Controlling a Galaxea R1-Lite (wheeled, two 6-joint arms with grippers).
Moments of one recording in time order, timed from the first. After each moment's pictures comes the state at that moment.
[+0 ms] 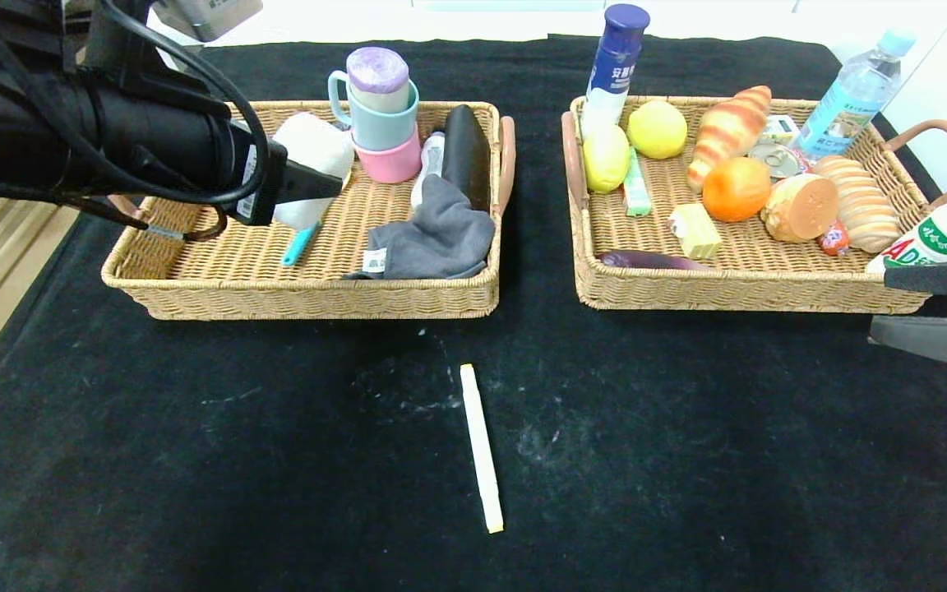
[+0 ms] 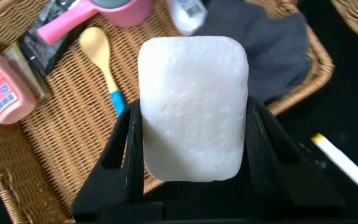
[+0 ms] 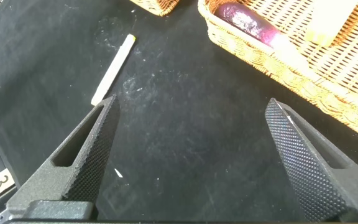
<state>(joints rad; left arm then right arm) -0.35 1.58 -1.65 0.34 0.06 0.31 0.05 1.20 -1.05 0.18 0.73 -0.17</state>
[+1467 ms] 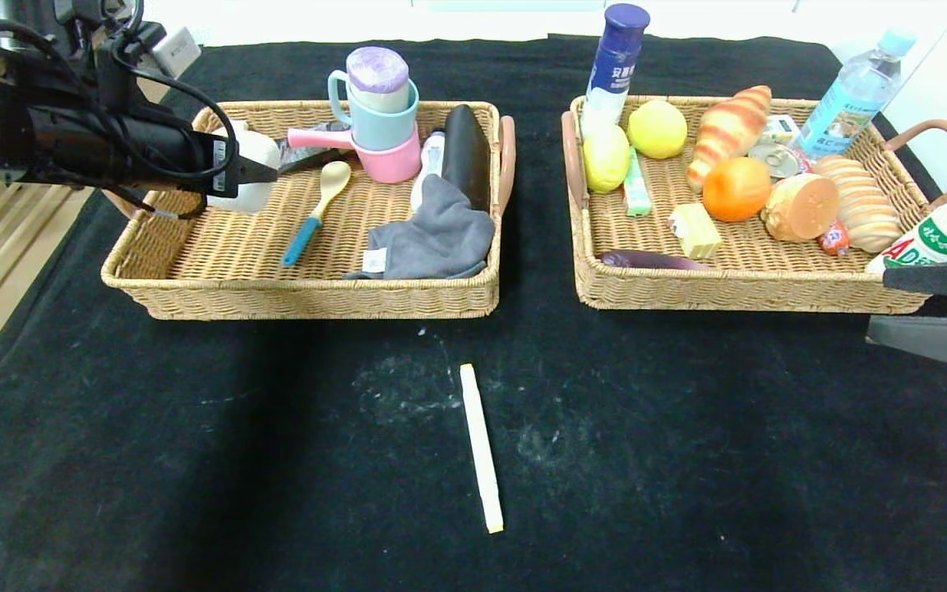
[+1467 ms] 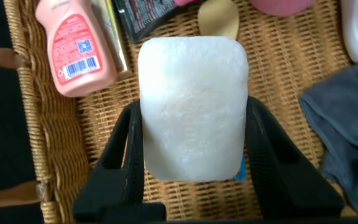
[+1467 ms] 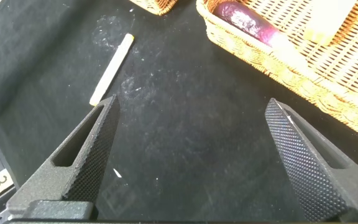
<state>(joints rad) -0.01 1.86 -1.87 0.28 -0.08 0.17 0.05 1.20 -1.06 0.18 0.73 -0.17</state>
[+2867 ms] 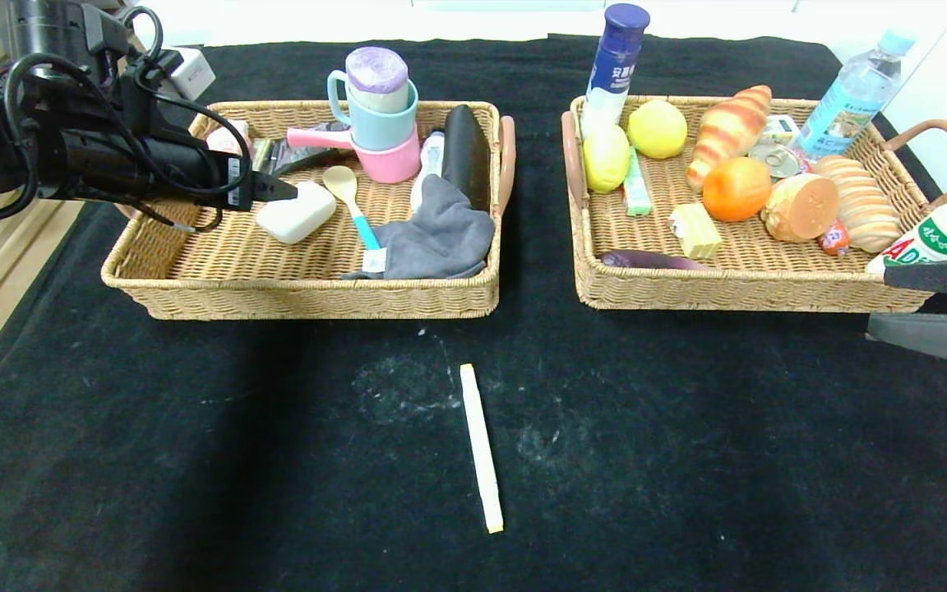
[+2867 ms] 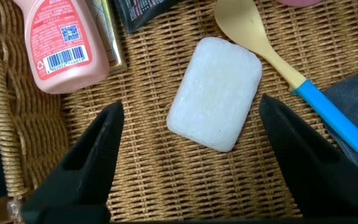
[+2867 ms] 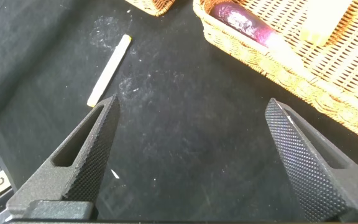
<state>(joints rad) 0.00 1.91 -1.87 0.27 -0.10 0.15 0.04 1.20 -1.06 0.17 0.73 -0.18</state>
